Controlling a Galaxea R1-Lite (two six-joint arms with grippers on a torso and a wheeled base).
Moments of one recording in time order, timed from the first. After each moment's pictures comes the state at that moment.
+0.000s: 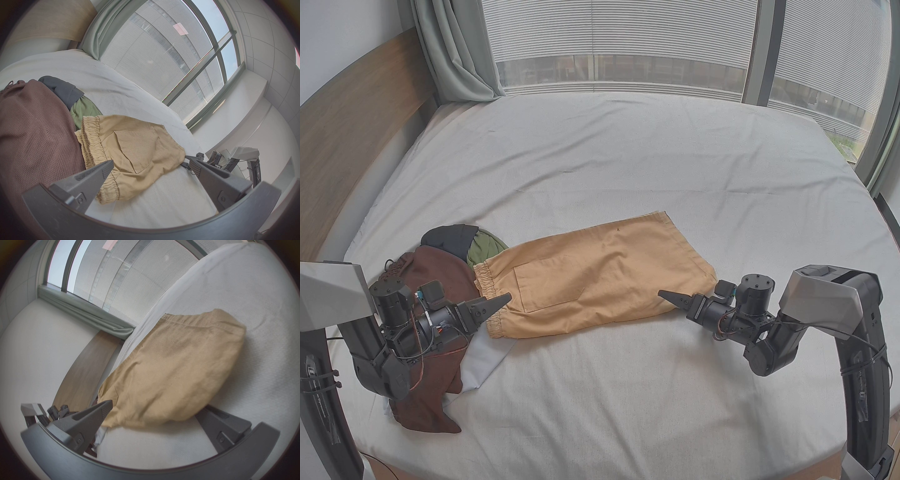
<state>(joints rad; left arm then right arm) -0.05 2.20 -0.48 -1.55 -0.62 -0.44 0.27 2.55 -1.00 -1.34 0.46 0.69</state>
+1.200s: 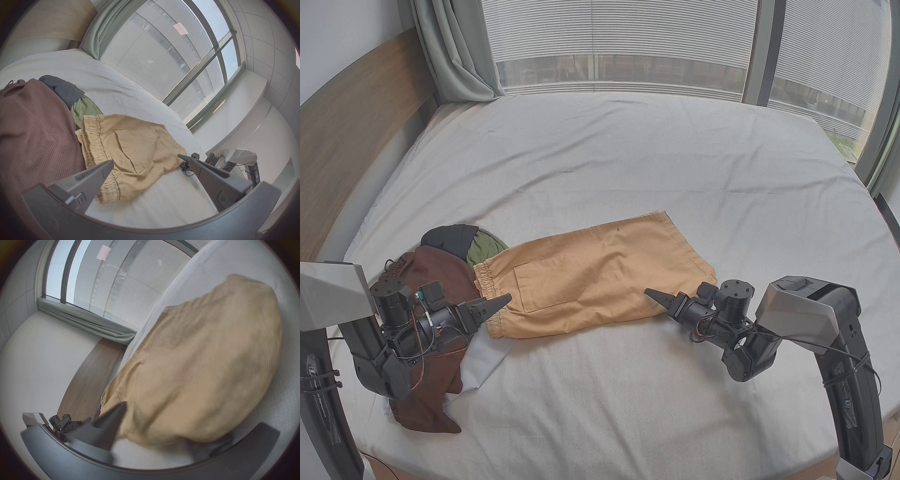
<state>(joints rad) -0.05 2.21 -0.48 -1.55 -0.62 -0.44 0.35 2.66 -1.15 -1.40 0.39 0.83</state>
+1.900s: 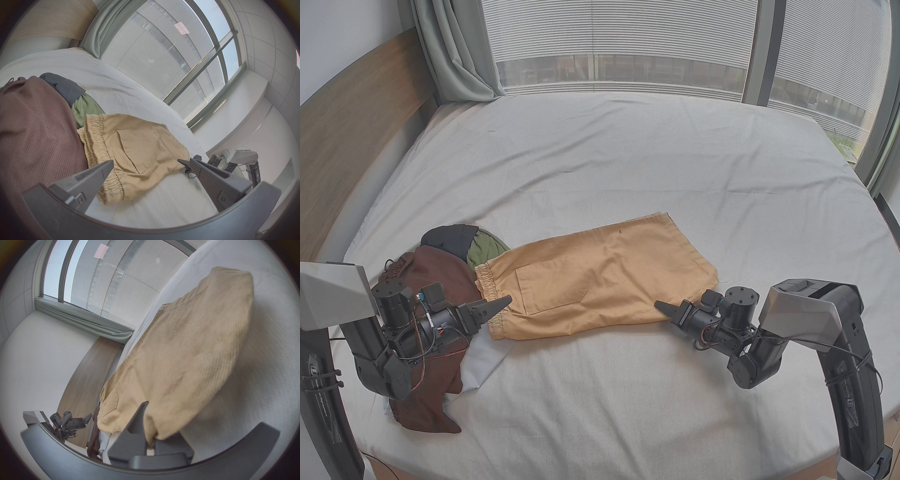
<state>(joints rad) -0.04 2.22 -0.49 -1.55 -0.62 -0.44 0.34 2.65 -1.05 -1.45 0.38 0.83</state>
